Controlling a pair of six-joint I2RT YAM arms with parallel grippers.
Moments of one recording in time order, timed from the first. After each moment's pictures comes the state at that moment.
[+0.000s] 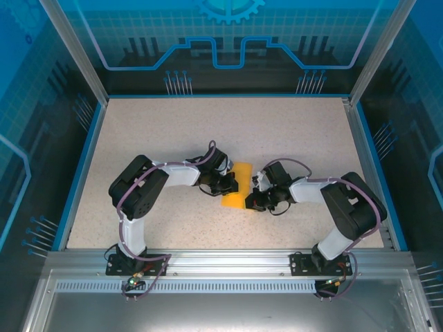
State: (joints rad) left arm -0.61 1.94 1.04 -0.15 0.54 -0.82; right arm 0.49 1.62 0.60 -0.13 -0.65 0.62
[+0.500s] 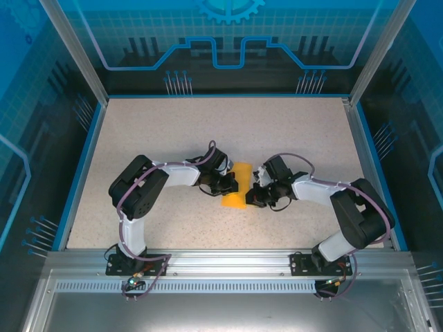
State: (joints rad) left arm -0.61 1.94 1.04 -0.15 0.54 -0.82; right arm 0.50 1.55 0.69 -0.26 -0.62 0.66
